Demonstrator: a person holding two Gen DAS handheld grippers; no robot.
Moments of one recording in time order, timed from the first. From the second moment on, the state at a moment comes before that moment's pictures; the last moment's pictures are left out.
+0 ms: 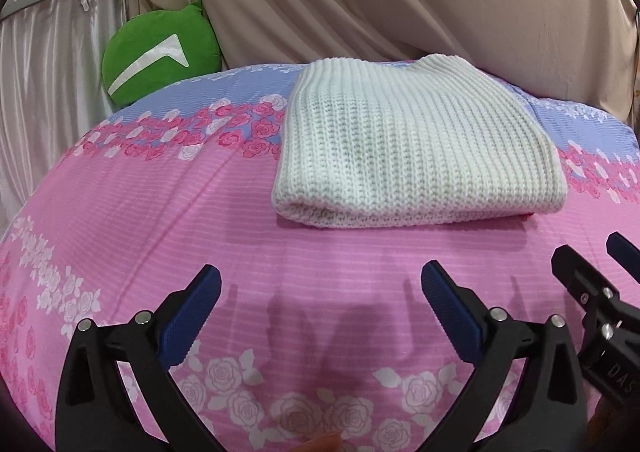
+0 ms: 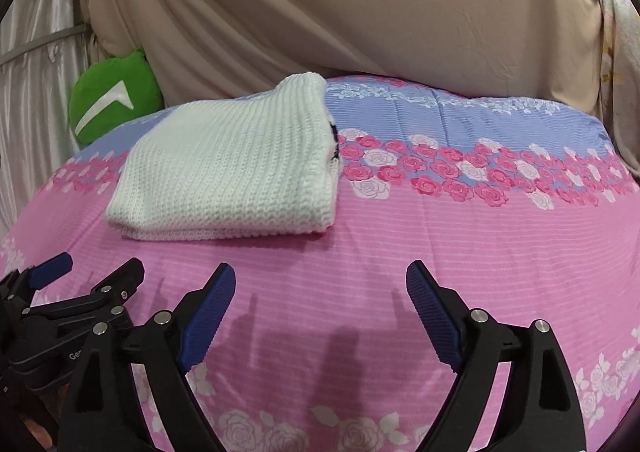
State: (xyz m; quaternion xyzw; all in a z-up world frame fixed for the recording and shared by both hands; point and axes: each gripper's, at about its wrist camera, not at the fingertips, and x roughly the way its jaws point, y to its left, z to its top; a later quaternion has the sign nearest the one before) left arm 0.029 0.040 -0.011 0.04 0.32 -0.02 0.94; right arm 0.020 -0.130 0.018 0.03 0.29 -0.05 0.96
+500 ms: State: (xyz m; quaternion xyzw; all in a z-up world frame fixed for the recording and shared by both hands) left arm 0.029 0.037 -0.013 0.06 0.33 0.00 0.94; right arm 0.025 -0.130 0.012 0.02 0.31 -0.05 0.95
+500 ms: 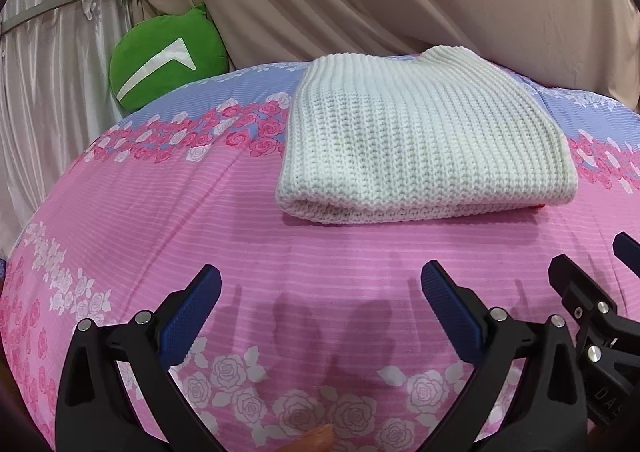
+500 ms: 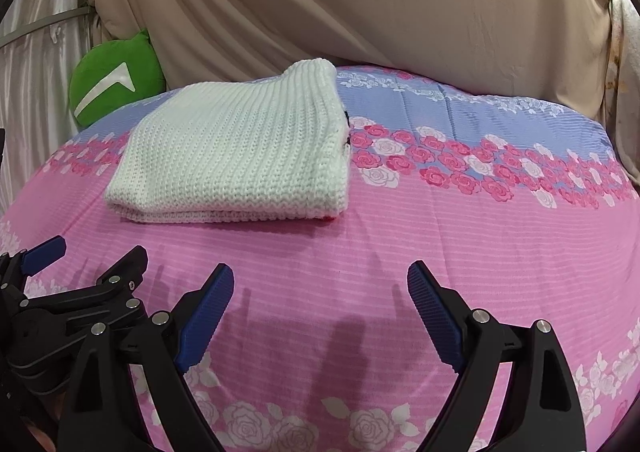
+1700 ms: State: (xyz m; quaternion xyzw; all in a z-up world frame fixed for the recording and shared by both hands) left arm 0.028 0.038 -0.014 0.07 0.32 0.01 0.94; right arm 0.027 -0.132 0.011 0.02 0.32 -0.05 0.95
